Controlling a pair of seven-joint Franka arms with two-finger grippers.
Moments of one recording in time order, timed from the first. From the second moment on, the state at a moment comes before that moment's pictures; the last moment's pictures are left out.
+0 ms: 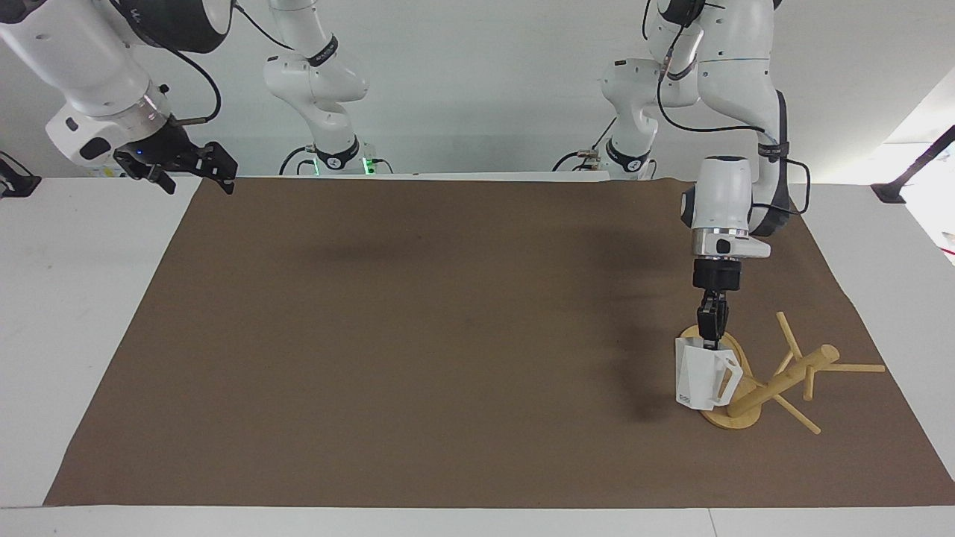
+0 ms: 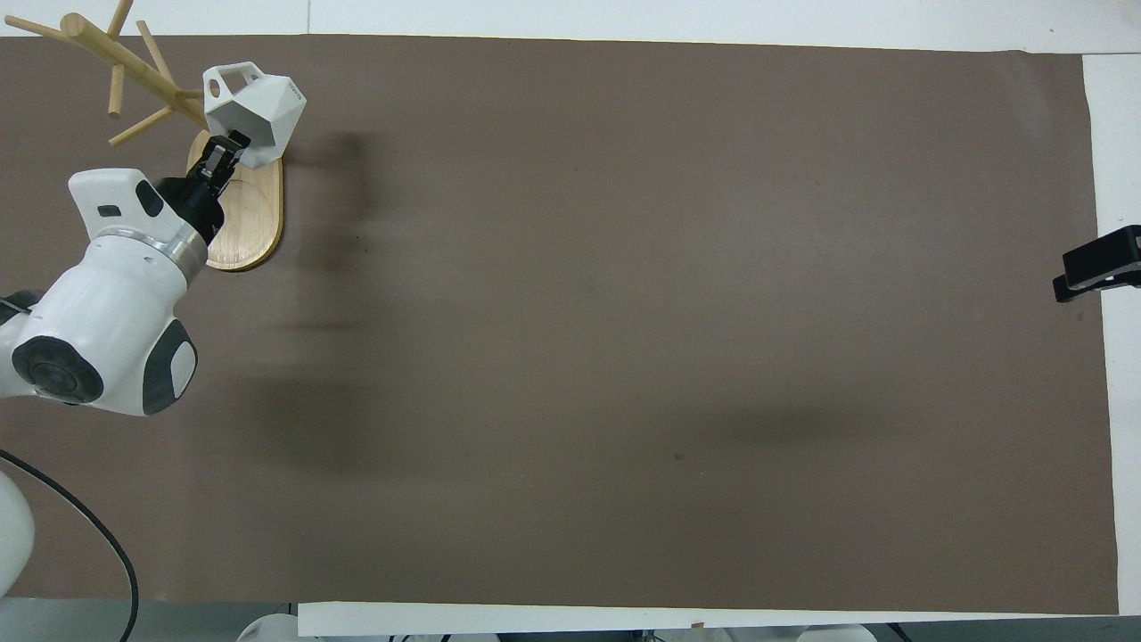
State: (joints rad) left arm -0.20 0.22 0.11 -2.30 0.30 3.49 -1.21; right arm -0.05 0.00 -0.06 -1.53 -0.04 1.36 -0.05
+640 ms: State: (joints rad) left arm -0.15 0.24 0.11 -2.24 0.31 3.16 -1.22; right arm -0.04 -0.02 -0.06 -1.56 -0.05 1.36 -0.03
